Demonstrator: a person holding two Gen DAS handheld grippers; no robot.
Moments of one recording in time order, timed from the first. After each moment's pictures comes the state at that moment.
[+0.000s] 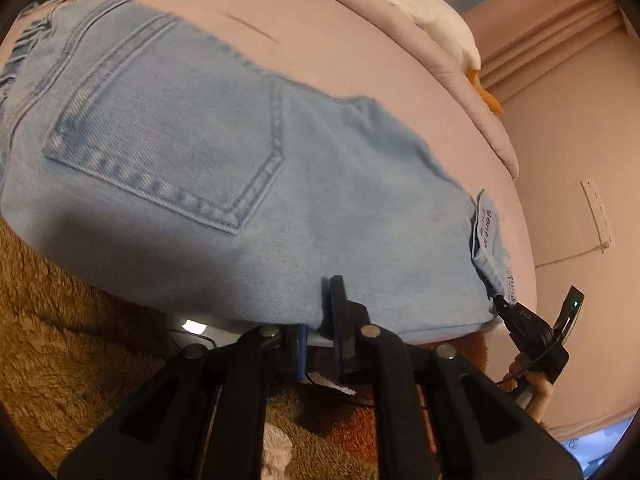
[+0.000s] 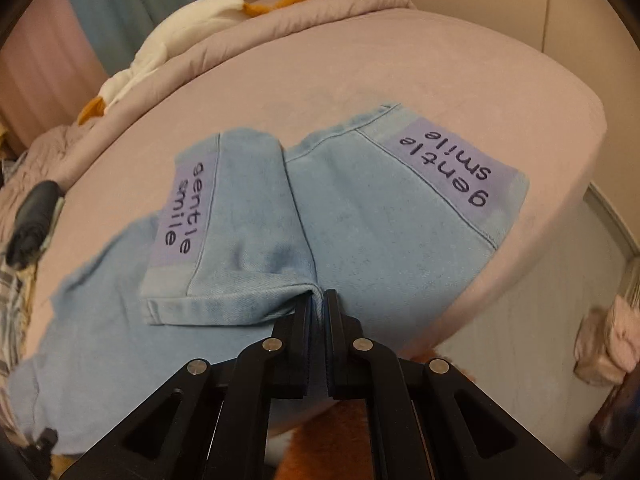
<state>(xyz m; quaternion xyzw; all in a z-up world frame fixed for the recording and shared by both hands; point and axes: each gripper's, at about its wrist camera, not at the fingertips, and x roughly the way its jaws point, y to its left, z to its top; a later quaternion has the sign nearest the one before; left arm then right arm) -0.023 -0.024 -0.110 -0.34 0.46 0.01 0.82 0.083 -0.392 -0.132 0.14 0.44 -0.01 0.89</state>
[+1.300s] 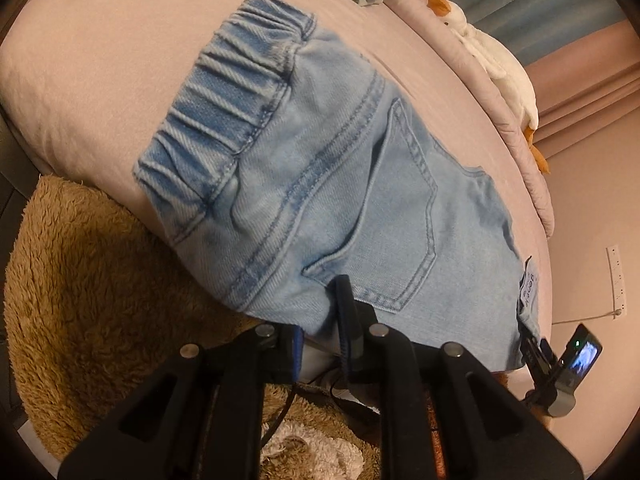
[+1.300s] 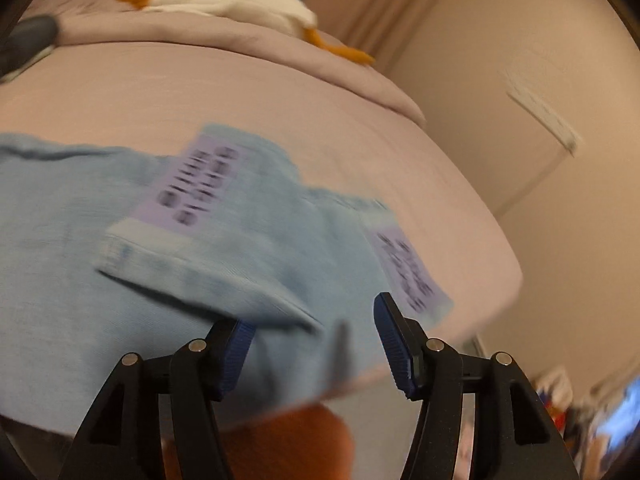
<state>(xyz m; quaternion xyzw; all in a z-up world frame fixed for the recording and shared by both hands) -0.073 0.066 -0.127 -0.39 0.45 0.11 0.80 0.077 -0.298 -0.125 -0.21 0.37 -0.08 0.90</state>
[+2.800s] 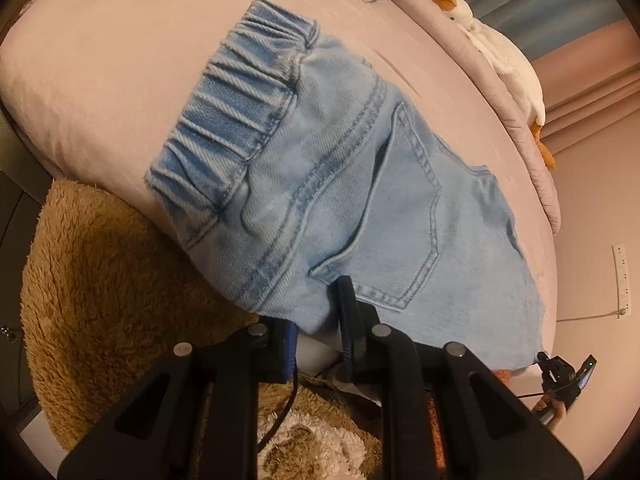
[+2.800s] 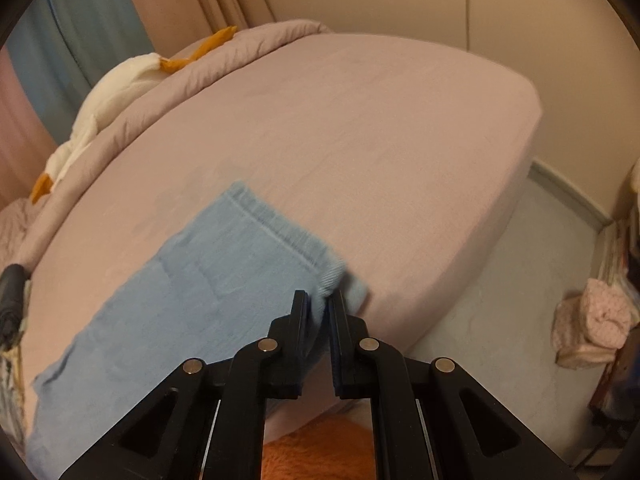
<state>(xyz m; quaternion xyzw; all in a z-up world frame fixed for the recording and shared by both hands) -0.065 0.064 -0.123 -0.38 0.46 0.12 0.79 0.103 -0.480 -0.120 0.20 0.41 -0.12 0.88</state>
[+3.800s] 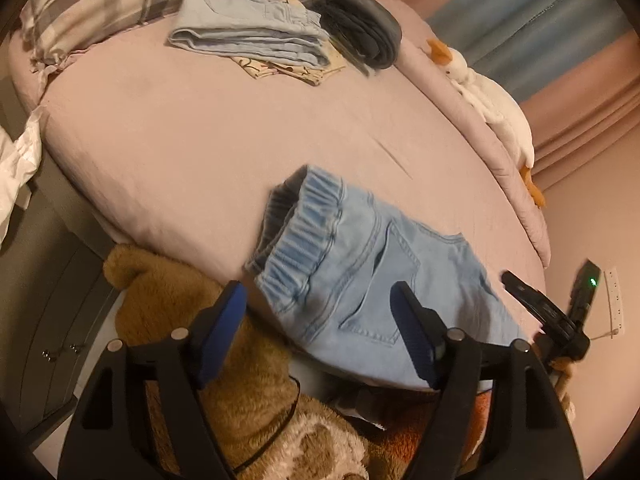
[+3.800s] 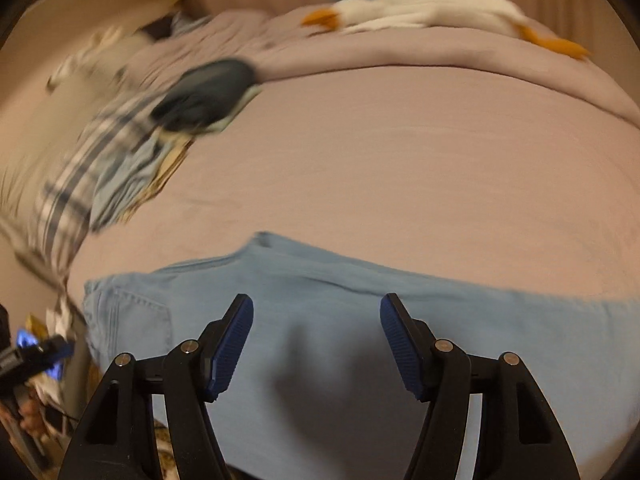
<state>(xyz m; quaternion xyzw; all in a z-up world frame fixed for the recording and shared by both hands) -0.102 0.118 -0.050 -0.38 0.40 0.14 0.82 0.125 -0.147 -0.066 -0.05 0.46 0.33 0.83</state>
